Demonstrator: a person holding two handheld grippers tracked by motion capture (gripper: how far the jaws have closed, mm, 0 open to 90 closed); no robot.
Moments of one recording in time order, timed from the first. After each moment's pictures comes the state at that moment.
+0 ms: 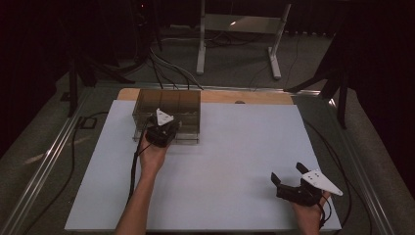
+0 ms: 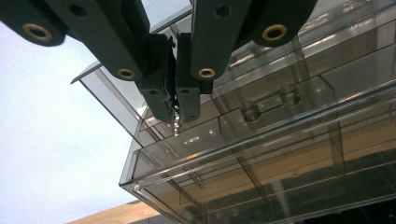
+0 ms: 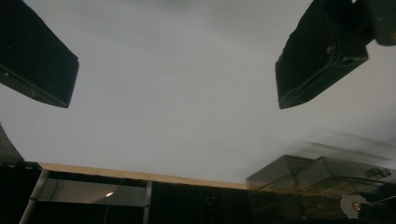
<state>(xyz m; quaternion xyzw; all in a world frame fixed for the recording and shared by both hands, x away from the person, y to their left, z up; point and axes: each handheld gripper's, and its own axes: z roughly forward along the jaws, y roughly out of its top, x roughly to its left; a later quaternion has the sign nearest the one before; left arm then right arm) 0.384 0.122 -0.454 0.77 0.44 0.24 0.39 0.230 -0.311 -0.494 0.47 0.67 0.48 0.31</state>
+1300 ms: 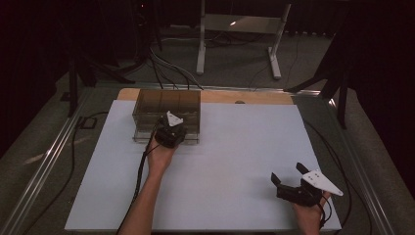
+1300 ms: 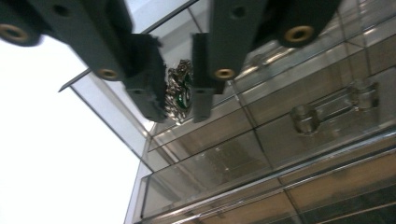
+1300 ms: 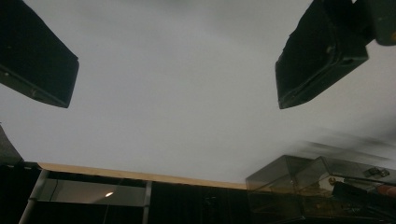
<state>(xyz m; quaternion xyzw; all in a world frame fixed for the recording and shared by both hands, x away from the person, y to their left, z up) 0.398 0.102 -0.477 0.79 0.44 0.22 0.37 0.229 -0.311 -0.494 0.47 0.67 0.48 0.31</state>
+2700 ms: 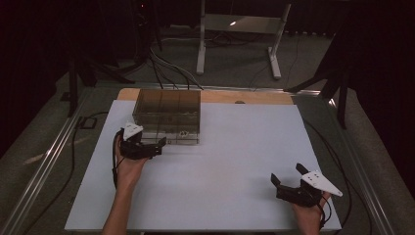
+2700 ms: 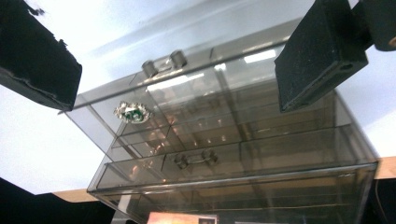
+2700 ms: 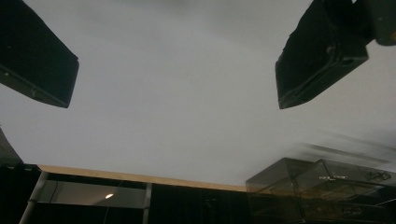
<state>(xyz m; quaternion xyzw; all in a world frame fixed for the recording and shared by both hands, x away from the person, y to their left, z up) 0.340 0.193 -0.464 0.71 0.49 0.23 0.45 0.228 -0.310 -0.494 0.47 0.67 0.48 0.31</state>
